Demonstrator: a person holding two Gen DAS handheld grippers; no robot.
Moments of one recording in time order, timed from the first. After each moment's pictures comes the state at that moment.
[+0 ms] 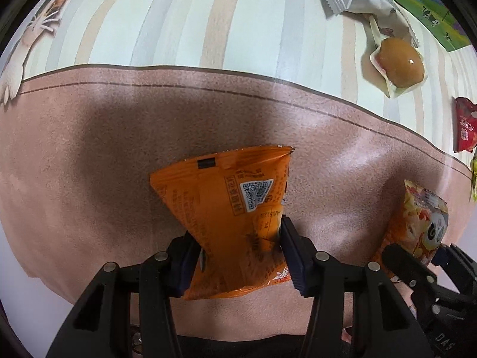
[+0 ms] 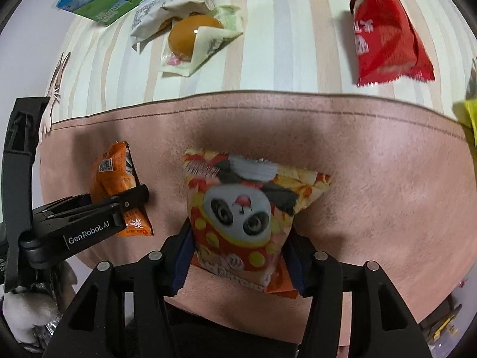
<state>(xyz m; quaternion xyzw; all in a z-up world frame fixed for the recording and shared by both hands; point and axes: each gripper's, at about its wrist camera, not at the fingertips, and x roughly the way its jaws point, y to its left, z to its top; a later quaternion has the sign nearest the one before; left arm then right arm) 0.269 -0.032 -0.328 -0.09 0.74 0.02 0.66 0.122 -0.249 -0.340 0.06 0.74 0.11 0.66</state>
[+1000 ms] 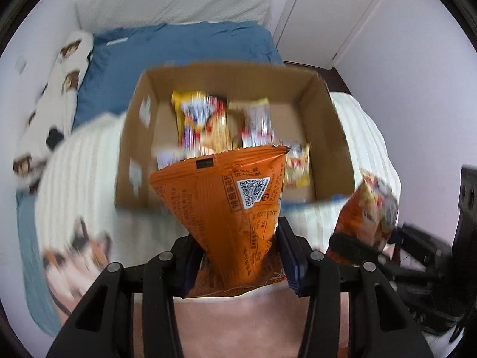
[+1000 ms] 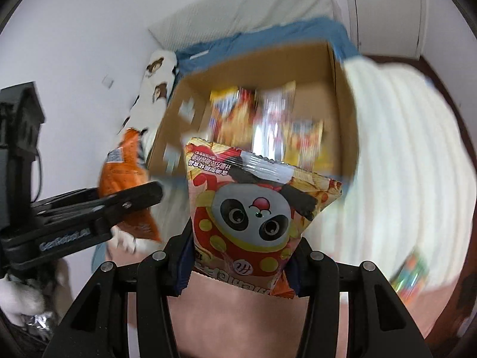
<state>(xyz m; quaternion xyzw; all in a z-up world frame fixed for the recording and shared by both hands) 0.435 -0.021 -0.071 -0.05 0.58 -0.11 0.80 0.262 -0.268 -0.133 0.10 0.56 0.16 0.80</state>
